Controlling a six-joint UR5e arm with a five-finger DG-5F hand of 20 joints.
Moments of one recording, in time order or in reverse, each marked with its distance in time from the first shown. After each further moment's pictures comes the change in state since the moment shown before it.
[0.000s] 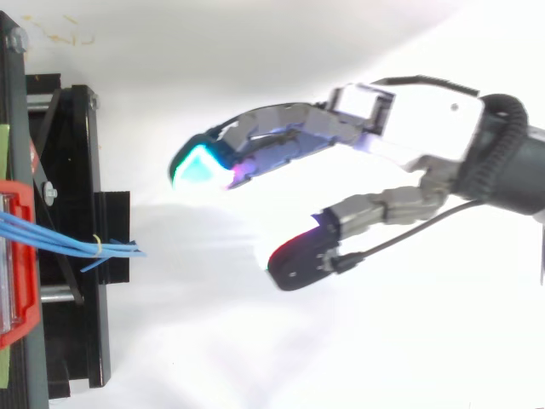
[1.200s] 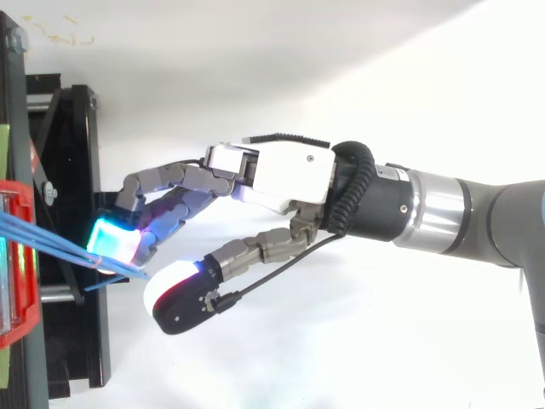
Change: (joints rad) arm -0.004 -0.269 0.234 0.178 -0.096 0.041
